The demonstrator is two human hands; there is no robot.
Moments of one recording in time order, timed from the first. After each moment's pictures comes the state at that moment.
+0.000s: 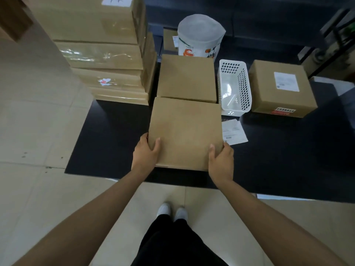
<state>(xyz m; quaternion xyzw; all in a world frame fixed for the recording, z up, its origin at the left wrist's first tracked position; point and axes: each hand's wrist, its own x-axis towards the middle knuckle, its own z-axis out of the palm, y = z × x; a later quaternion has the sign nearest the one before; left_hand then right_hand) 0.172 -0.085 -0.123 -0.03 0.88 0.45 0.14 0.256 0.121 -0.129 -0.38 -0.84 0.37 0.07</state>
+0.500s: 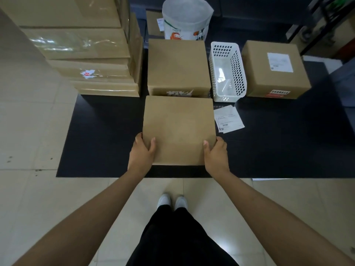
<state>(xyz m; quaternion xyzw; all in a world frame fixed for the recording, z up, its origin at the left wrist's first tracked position) 0.173 -0.092 -0.149 -0.01 0.90 0.40 0.17 0.258 0.112 -0.149 -0.40 -0.85 0.35 -0.02</state>
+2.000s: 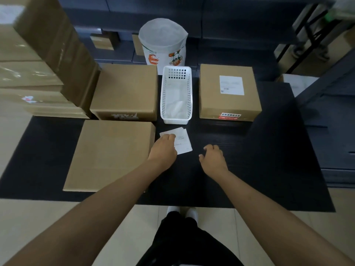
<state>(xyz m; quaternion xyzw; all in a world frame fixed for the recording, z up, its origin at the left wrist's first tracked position) 0.188 0.206 -0.102 0.20 0.95 0.16 0.19 0.264 0.359 -0.125 -0.27 -0.92 0.23 -0.16</state>
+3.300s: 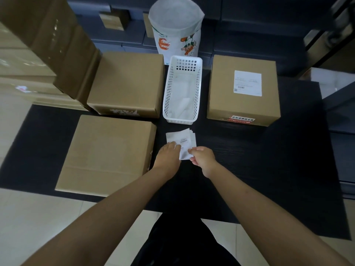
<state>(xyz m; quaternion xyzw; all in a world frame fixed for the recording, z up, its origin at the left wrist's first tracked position) 0.179 0.224 -0.172 0.25 0.95 0.07 0.20 0.204 0.358 -0.160 -0.46 -0.62 0.61 -0.21</state>
